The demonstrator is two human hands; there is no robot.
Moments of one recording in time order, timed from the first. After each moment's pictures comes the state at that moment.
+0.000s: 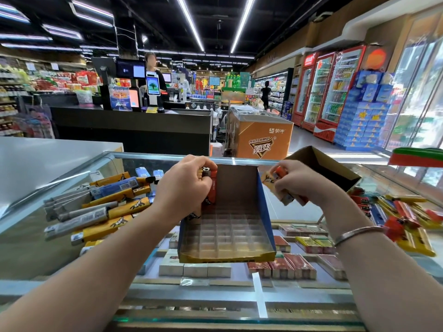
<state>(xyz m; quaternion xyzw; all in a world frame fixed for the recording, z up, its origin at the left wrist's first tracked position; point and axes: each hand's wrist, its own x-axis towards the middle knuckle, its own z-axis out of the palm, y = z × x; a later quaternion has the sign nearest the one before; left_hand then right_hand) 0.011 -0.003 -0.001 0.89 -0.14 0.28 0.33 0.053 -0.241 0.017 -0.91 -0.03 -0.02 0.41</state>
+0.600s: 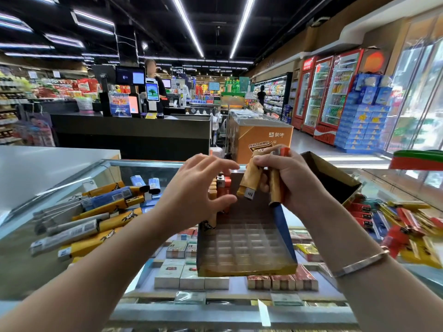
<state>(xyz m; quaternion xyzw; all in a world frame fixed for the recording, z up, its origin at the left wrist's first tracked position) 0.013 -0.011 0.011 0.86 -0.34 0.32 0.22 0.021 -0.202 0.037 -0.61 -0.13 -0.06 0.78</state>
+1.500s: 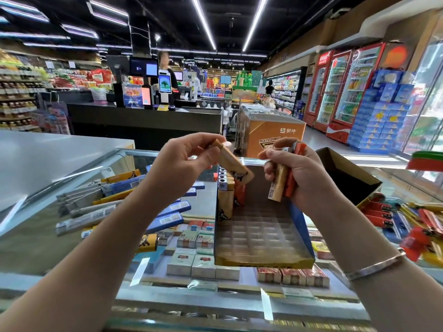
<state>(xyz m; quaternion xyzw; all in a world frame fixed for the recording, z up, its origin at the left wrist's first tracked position) -0.002 0.020 0.034 0.76 -0.29 0.24 0.53 0.020 -0.189 0.029 -0.54 -0.17 -0.04 0.82</state>
